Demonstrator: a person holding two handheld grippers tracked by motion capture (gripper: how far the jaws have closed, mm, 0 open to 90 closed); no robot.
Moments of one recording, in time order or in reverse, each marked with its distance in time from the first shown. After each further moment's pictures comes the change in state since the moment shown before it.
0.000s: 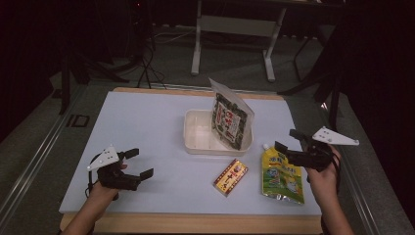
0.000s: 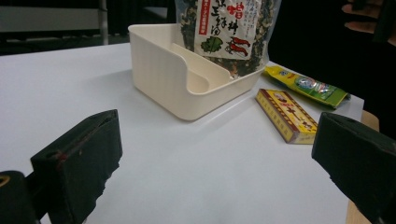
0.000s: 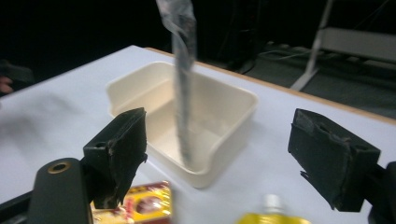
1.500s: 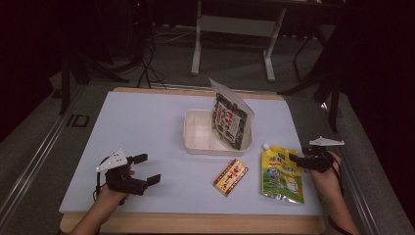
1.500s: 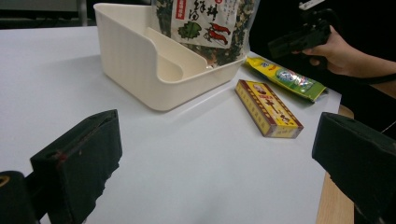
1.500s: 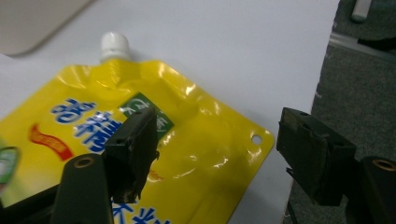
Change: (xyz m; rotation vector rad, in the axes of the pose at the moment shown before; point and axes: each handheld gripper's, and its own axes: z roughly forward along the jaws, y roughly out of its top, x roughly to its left) left arm -0.014 -0.004 0.013 0.033 -0.071 -0.051; right arm -0.105 -0.101 0.027 0.389 -0.227 0.096
